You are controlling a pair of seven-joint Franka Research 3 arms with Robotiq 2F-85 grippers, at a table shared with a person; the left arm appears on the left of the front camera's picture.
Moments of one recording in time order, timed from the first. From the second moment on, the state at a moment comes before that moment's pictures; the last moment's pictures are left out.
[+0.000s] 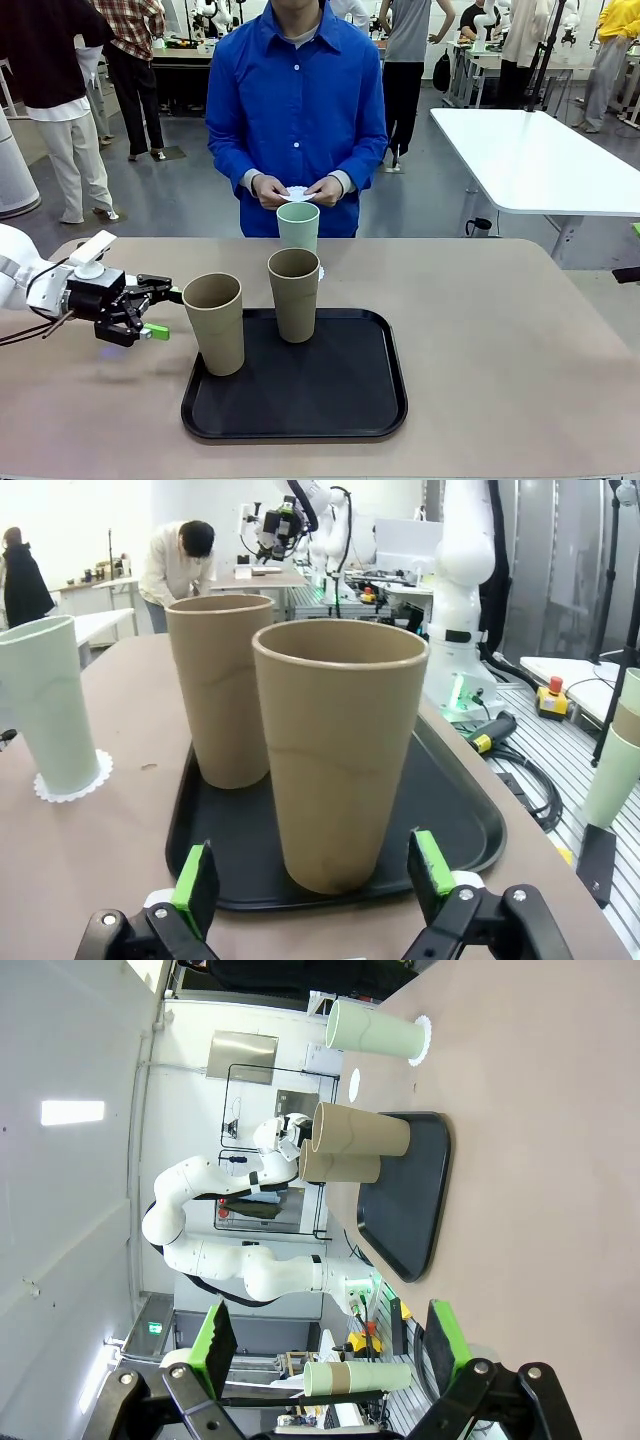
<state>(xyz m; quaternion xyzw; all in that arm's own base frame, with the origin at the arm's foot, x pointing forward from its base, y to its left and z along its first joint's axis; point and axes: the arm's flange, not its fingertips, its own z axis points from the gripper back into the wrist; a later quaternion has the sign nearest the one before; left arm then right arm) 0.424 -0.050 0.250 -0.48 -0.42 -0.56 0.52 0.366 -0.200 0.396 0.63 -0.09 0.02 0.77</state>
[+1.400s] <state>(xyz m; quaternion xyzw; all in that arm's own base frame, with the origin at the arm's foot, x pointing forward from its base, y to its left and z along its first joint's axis) 0.384 -0.061 0.262 -0.44 -0.45 -0.54 0.56 0.366 -0.200 0.396 0.63 -0.09 0.02 0.77</state>
